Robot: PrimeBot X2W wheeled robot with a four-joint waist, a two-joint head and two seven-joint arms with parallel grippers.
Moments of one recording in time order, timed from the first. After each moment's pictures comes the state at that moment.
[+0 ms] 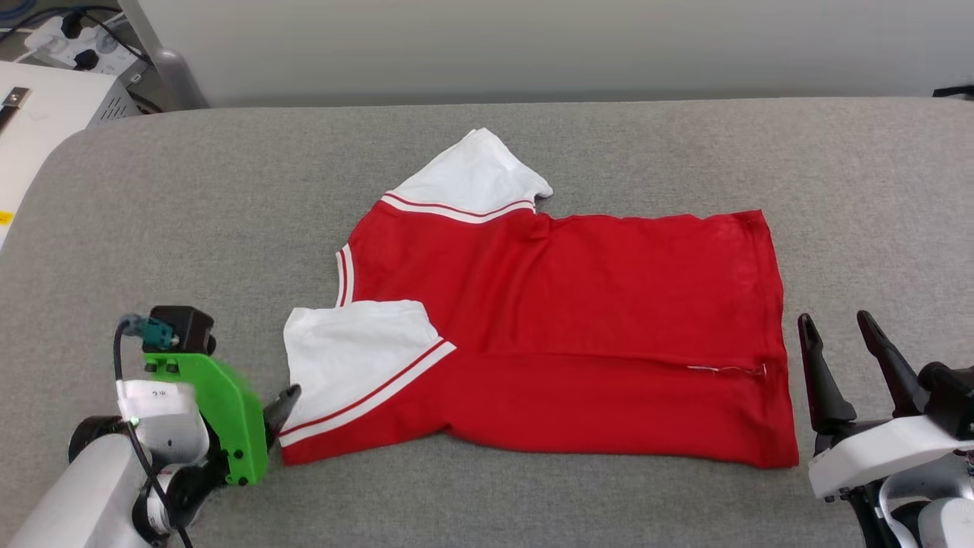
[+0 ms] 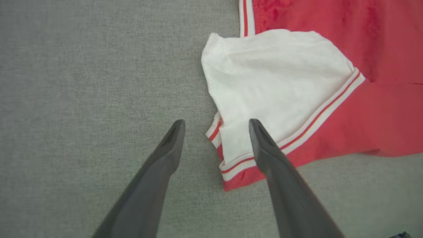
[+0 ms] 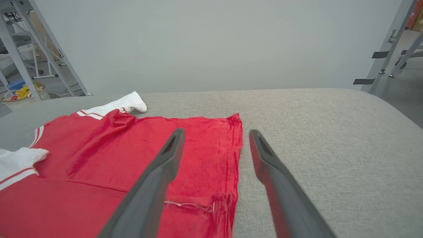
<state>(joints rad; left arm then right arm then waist) -0.28 0.59 -0.41 0.19 -0.84 0.05 0.51 -0.02 -0.18 -0.02 0.01 0.28 0.13 -0.10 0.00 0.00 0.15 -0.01</state>
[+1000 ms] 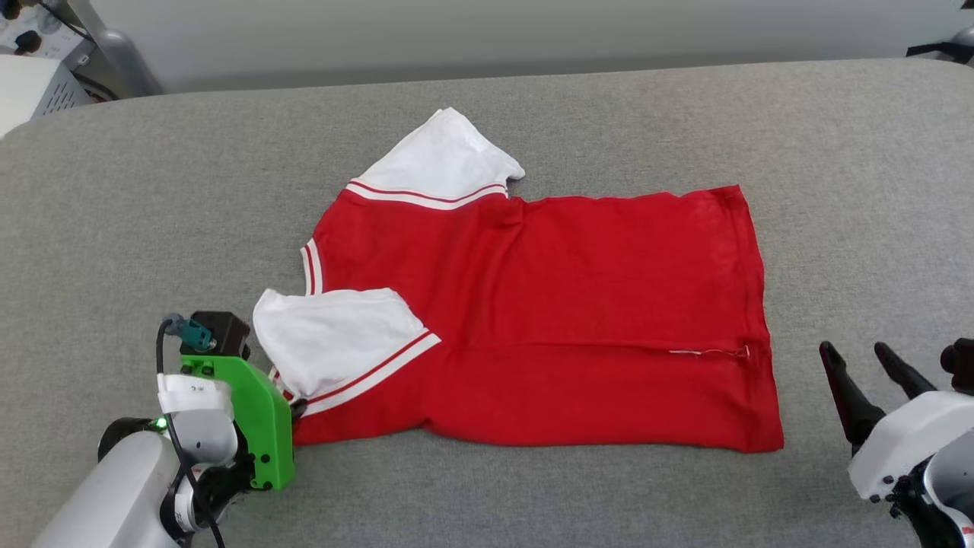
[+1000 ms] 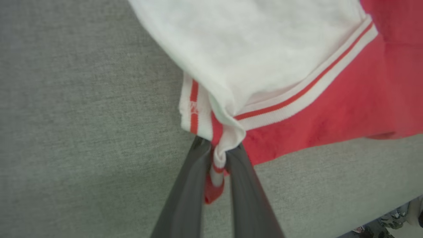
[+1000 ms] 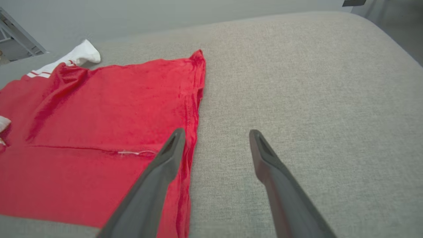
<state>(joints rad) -0.30 0.56 -0.47 0.21 -0.85 0.07 0.59 -0.02 -0.23 -0.07 -0.03 0.40 0.13 0.25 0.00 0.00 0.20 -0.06</state>
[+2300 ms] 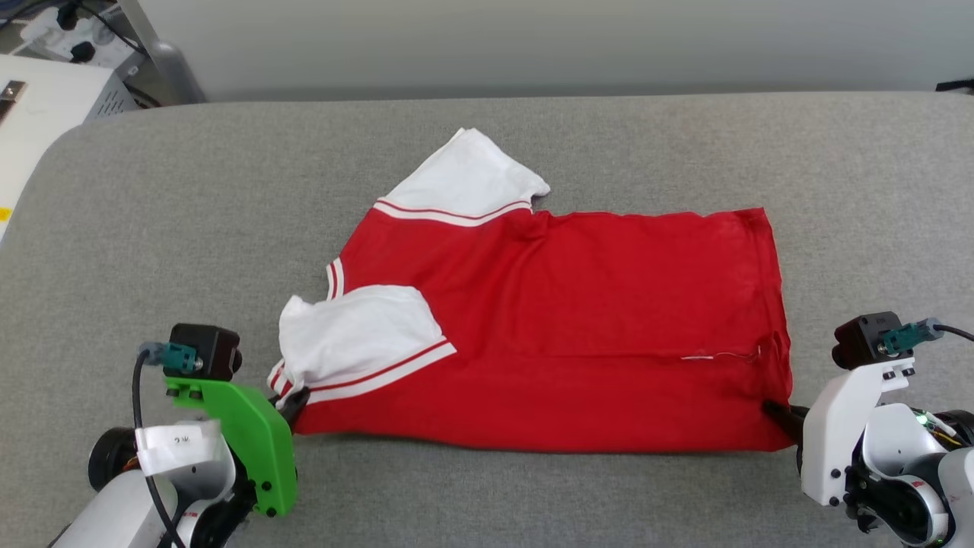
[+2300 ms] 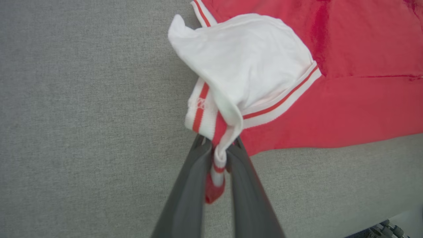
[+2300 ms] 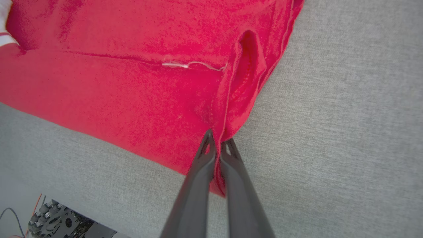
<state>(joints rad) -0.18 0.61 -0.43 -0.07 -0.81 0.17 0.48 -0.13 -0.33 0.13 0.04 0.56 0.13 0.74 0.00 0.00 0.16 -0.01</state>
